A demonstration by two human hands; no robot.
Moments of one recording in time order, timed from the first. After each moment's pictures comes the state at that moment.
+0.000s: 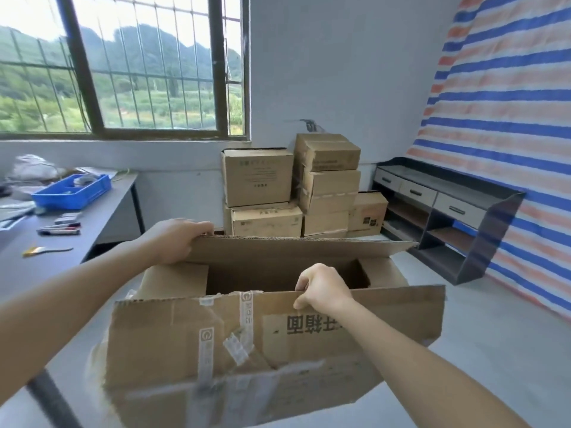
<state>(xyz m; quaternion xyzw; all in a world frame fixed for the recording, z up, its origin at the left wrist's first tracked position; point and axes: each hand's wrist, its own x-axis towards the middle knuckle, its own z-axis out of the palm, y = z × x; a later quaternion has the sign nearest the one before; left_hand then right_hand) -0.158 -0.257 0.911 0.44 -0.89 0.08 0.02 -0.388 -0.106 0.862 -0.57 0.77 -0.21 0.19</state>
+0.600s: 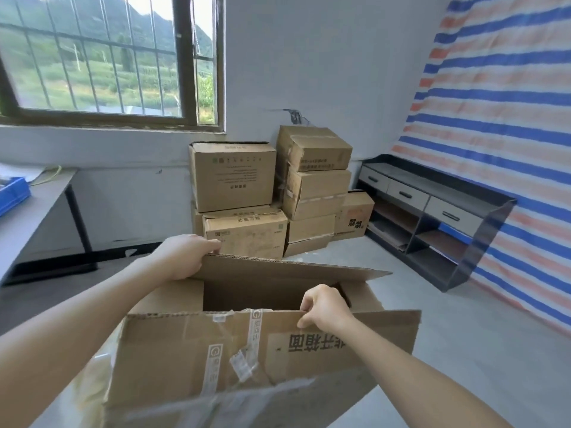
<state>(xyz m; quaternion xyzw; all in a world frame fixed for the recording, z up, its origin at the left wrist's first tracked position) -0.255 -0.555 0.871 0.39 -0.92 0.07 -0.02 -0.466 -0.392 0.814 -0.50 0.82 -0.17 0.22</state>
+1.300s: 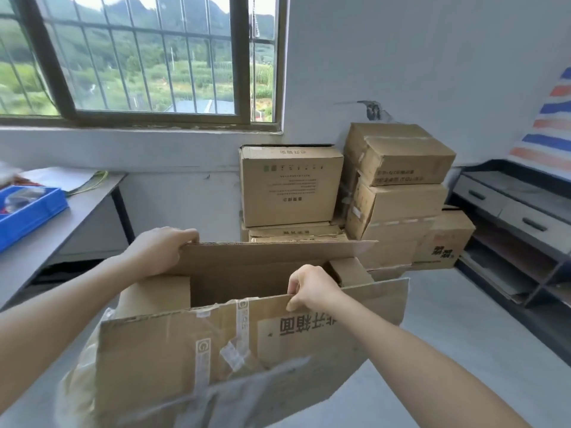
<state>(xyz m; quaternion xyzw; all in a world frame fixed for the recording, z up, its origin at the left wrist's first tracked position) -0.315 -0.886 0.854 0.54 -0.84 0.06 0.01 -0.576 -0.791 0.815 -0.65 0.71 -0.10 0.25</state>
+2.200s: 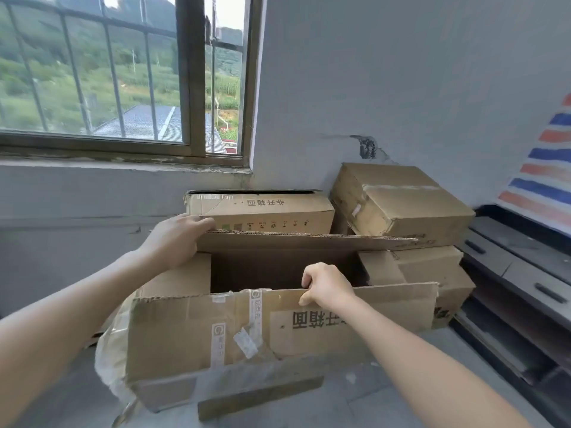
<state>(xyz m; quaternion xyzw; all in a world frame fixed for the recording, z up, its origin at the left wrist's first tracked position) -0.522 -1.353 0.872 0.46 -0.87 0.07 0.15 -0.762 -1.227 0.849 -0.57 0.79 -0.12 0.17</state>
